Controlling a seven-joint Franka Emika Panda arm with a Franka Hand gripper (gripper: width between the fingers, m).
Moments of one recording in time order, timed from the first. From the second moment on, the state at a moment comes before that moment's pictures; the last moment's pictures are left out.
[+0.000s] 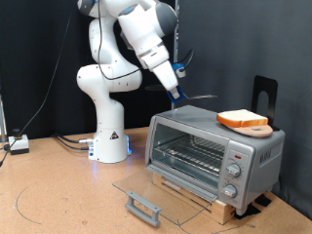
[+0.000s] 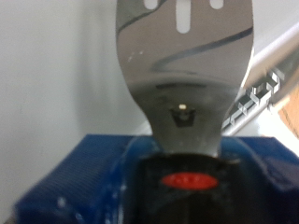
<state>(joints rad) -0.10 -0.84 0.15 -2.82 0.71 2.12 -0.78</state>
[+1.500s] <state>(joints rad) -0.25 -0.66 0.20 -2.71 0.36 2.10 -0.76</state>
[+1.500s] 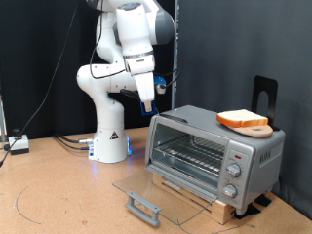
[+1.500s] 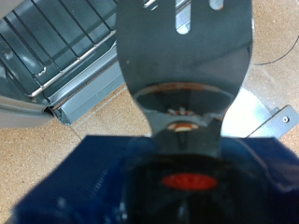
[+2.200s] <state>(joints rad) -0.23 -0.65 0.20 -2.75 0.47 2.16 -0.76</state>
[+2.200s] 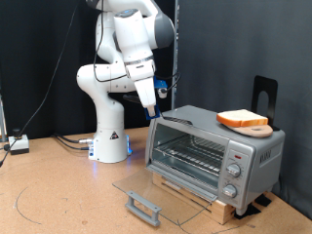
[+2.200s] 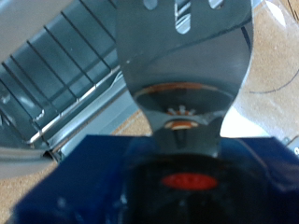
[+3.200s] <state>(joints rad) -0.16 -0.60 0.30 -2.75 0.60 2.29 -0.75</state>
